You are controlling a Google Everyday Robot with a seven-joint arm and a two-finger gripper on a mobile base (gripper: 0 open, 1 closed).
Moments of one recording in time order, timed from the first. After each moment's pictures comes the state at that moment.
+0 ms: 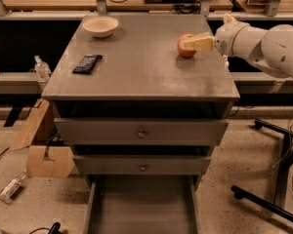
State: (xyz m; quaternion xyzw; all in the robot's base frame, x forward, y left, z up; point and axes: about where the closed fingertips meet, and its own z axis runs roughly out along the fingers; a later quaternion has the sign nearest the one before) arm 0.785 -0.202 0.935 -0.29 0.70 0.09 0.65
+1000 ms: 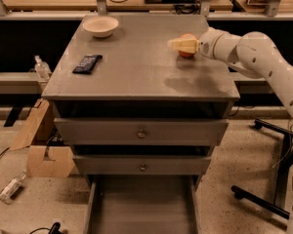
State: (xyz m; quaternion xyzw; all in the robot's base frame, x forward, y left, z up) arm 0.841 -0.174 0.886 -0.21 0.73 0.17 0.62
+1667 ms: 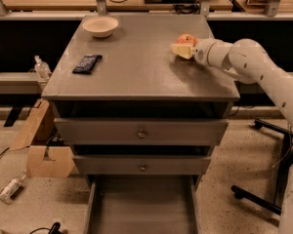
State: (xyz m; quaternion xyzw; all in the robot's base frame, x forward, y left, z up) arm 0.846 -0.165 0.851 -0.20 0.76 0.18 0.60
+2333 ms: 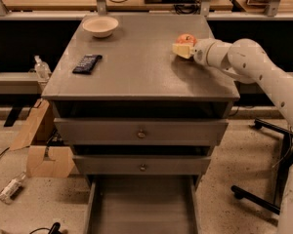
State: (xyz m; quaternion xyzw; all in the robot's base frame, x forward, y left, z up) arm 0.847 -0.160 0.848 -0.20 0.76 0.18 0.60
